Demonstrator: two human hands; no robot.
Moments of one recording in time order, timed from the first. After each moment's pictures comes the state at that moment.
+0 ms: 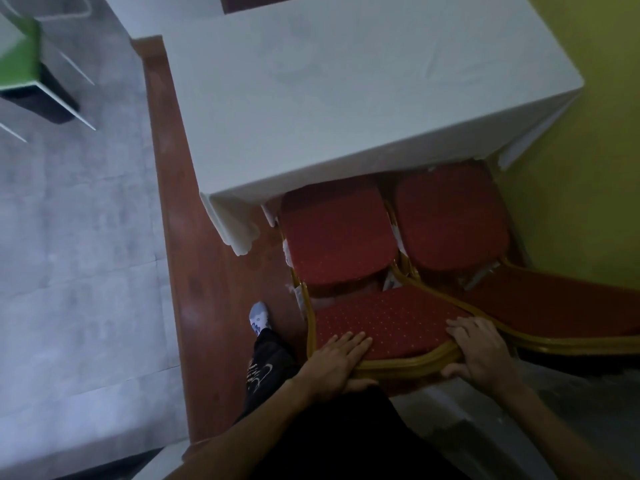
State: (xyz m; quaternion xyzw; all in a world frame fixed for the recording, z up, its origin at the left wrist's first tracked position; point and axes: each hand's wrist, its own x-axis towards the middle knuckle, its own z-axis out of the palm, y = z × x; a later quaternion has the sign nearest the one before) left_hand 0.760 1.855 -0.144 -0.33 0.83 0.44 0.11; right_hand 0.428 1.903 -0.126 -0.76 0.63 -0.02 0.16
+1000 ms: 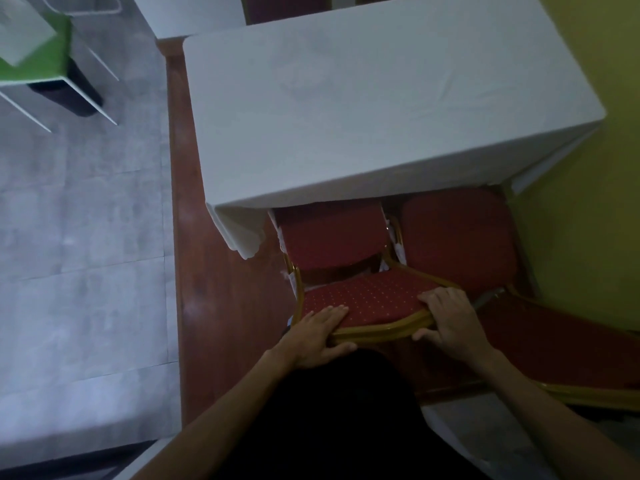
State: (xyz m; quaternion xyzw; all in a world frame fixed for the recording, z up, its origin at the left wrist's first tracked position) left_hand 0.762 1.766 -0.127 -0.44 0.77 0.46 0.09; right_hand 0.430 1.778 -0.122 -0.80 0.58 -0.07 0.15
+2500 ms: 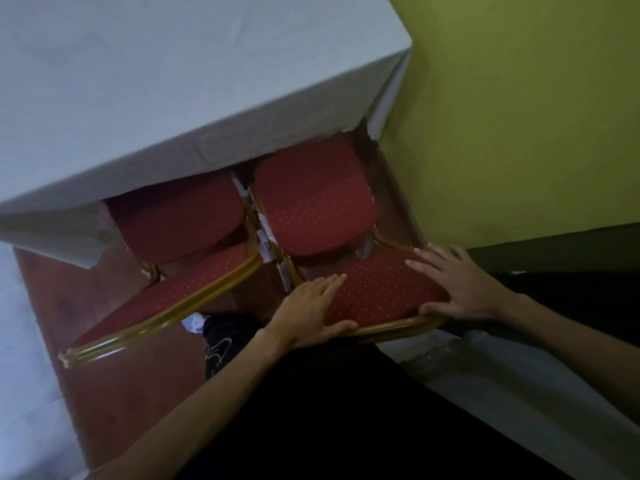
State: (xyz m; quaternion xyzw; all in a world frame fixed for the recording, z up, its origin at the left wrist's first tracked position) left_hand 0.386 1.810 -0.117 -0.32 0.86 0.39 0.06; right_hand 0.039 1.870 -0.073 -0.77 0.56 0.17 0.25
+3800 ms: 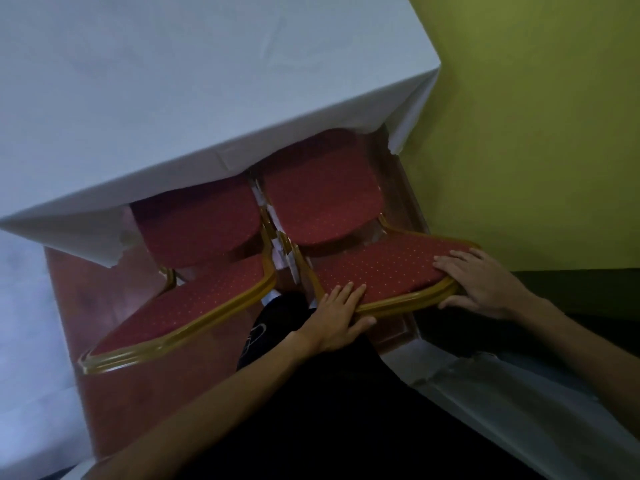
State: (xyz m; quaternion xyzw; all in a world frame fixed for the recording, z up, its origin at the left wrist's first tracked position) left_hand 0.348 1.788 -0.139 -0.37 0.76 0.52 0.12; right_hand 0.011 1.806 -0.076 -0.79 0.55 0.21 0.19
